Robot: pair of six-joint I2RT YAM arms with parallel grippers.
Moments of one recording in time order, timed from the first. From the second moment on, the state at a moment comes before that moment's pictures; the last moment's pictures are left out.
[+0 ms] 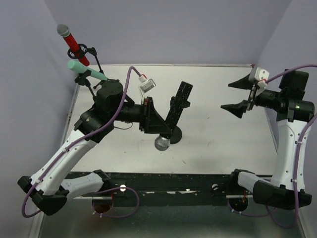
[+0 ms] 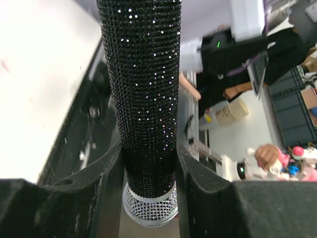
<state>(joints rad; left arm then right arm) -0.68 1.06 1.30 -0.43 0.92 -0.68 -0.23 1.14 1.51 -1.06 -1.28 -0.94</state>
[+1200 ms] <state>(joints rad) -0.86 1.44 0.97 -0.57 1.14 -0.59 0.43 1.07 0.88 -1.18 -1.14 -1.48</state>
